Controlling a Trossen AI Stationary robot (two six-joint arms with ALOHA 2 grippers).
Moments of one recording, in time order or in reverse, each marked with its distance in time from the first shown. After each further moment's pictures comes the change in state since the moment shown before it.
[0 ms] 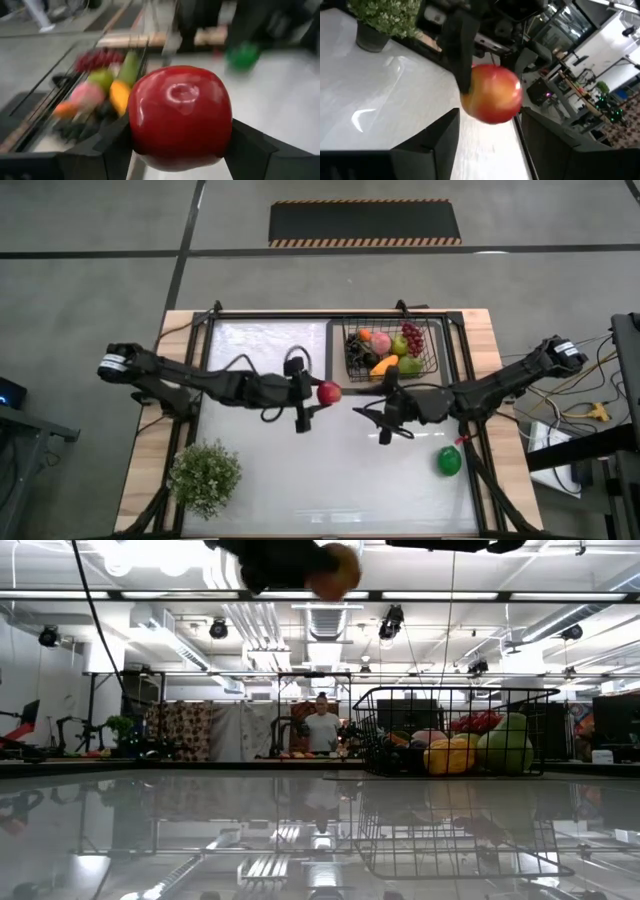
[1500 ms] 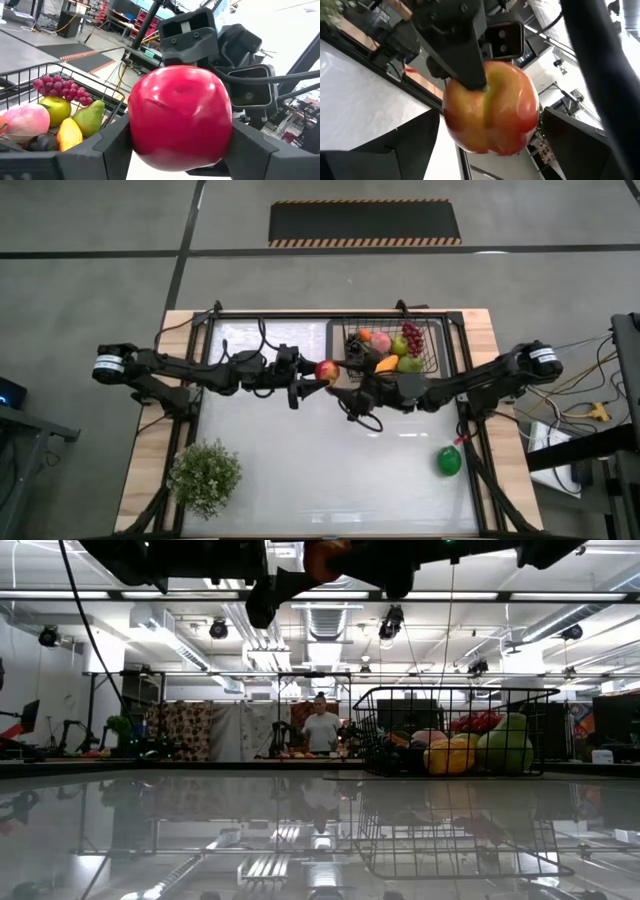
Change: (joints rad) left arm 0.190 -0.062 -0.291 0.695 0.309 -0.445; right arm -0.183 0.261 0.041 0.499 -0.045 -0.357
